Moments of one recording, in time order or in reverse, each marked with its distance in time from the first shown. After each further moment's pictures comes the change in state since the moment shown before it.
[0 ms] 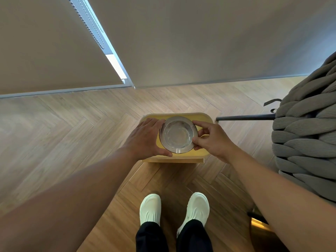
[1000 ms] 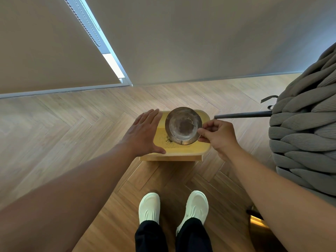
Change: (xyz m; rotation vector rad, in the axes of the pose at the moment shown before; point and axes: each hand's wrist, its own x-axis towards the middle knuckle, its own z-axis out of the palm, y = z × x) left_hand 0.003 0.000 0.004 0.187 -0.021 0.002; right_hand -0.008 0.002 -0.006 0.289 0.330 0.135
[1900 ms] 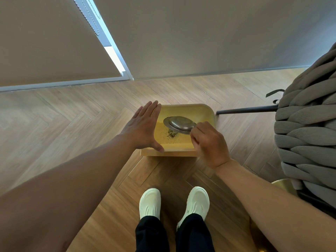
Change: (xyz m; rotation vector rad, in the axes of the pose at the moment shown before) left_hand 0.002 -0.005 -0.005 0.027 -0.142 -0.045; right_hand -0.028 0.031 0.023 -0.957 0.032 -1.083
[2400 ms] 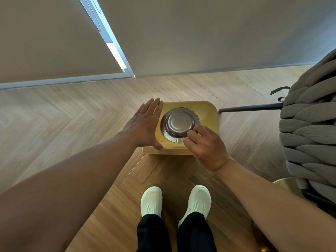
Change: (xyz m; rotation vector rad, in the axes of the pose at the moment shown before) left_hand 0.001 0.000 0.003 0.061 -0.024 -0.004; right_hand -0.002 -0.003 0.013 -0.200 0.122 -0.409
